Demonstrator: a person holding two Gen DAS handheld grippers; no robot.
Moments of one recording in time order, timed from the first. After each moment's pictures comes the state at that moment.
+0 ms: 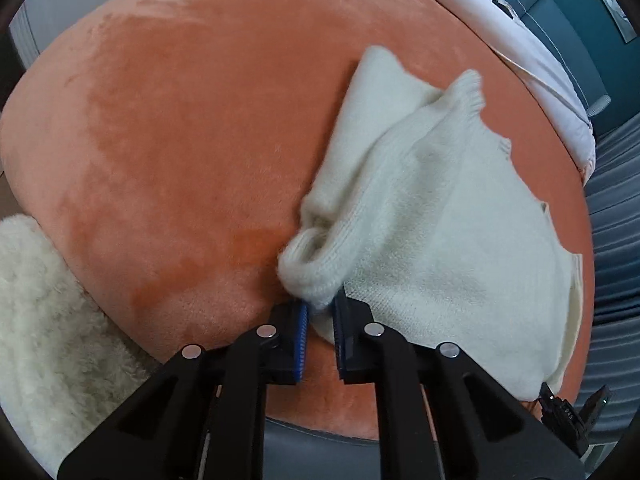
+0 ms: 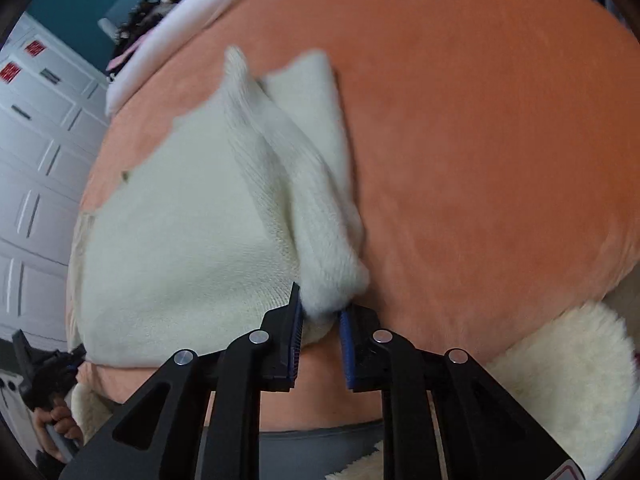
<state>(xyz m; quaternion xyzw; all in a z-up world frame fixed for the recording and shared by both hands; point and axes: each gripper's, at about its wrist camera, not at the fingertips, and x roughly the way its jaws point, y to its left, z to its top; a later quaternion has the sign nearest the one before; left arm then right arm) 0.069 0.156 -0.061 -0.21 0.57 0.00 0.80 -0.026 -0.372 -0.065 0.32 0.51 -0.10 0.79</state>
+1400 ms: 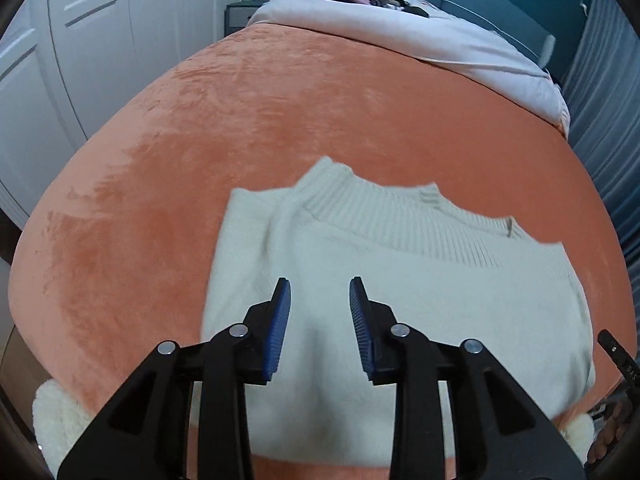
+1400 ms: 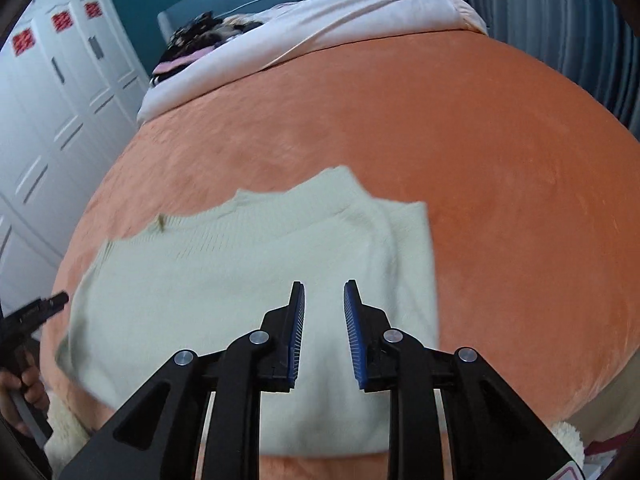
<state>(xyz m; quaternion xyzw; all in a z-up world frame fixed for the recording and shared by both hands) 0.131 0.069 0.009 -0.05 0.48 -0.05 0.87 0.029 -0.321 0.027 0.15 0.44 -0.09 0.88</state>
